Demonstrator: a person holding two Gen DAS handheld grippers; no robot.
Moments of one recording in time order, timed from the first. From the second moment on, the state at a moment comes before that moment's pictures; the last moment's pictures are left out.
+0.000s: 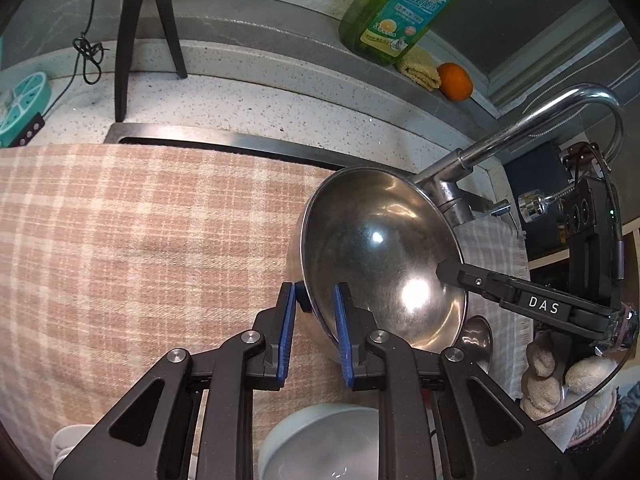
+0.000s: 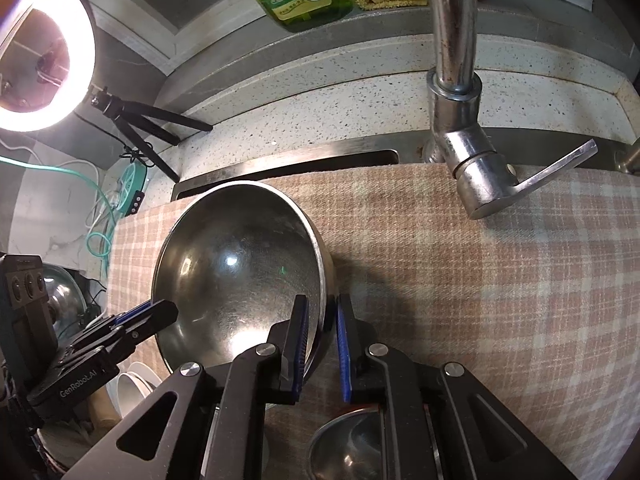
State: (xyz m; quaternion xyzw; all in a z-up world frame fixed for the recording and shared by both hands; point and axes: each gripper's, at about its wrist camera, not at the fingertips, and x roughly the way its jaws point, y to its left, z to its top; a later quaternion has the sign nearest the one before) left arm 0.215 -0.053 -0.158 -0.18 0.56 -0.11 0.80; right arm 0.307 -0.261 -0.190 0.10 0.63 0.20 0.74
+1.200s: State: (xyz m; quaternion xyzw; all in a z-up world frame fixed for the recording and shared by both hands) left arm 0.116 0.100 -0.112 -0.21 0.51 -0.01 0.84; right arm 0.245 -0.085 -0.129 0.02 0.60 0.30 0.74
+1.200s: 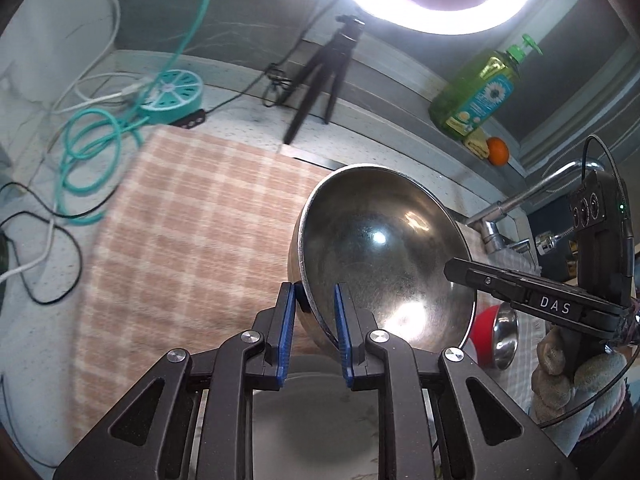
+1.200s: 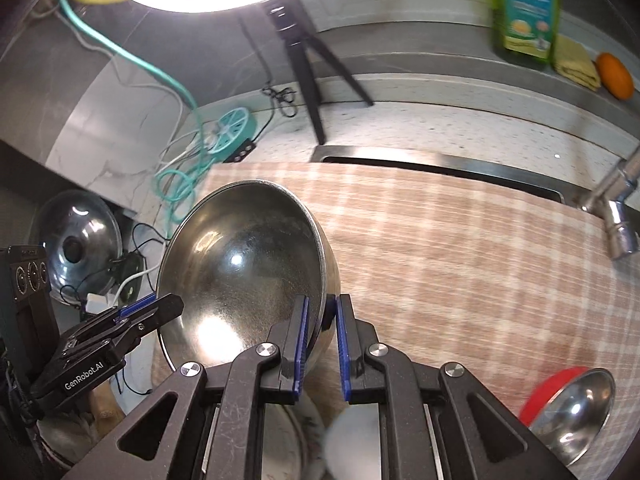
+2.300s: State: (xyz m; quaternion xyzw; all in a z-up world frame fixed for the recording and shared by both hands) left arm 0.021 0.238 -0.155 -0.28 0.51 0.09 0.81; right arm 0.171 0.093 -0.173 -0.07 0.62 0.36 0.69
